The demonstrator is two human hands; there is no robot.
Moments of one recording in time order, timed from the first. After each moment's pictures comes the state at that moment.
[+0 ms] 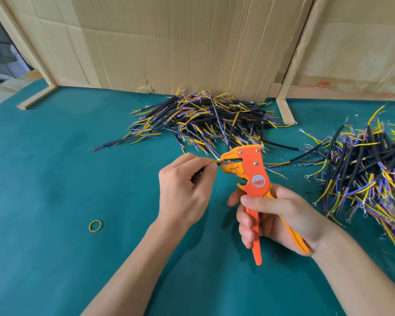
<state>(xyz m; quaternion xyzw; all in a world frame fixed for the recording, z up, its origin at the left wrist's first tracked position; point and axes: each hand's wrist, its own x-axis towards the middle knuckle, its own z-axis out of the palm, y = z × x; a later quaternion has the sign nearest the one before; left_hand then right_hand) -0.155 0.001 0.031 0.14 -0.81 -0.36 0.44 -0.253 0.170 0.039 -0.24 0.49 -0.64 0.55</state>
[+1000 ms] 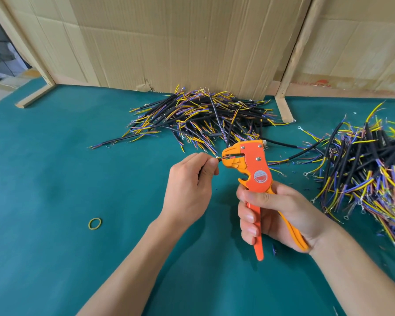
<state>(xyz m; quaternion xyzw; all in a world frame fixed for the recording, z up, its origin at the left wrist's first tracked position) -0.159 0.001 0.027 0.15 -0.84 -0.37 0.36 -0.255 0.171 0.034 -0.25 0.45 -0.65 0.56</state>
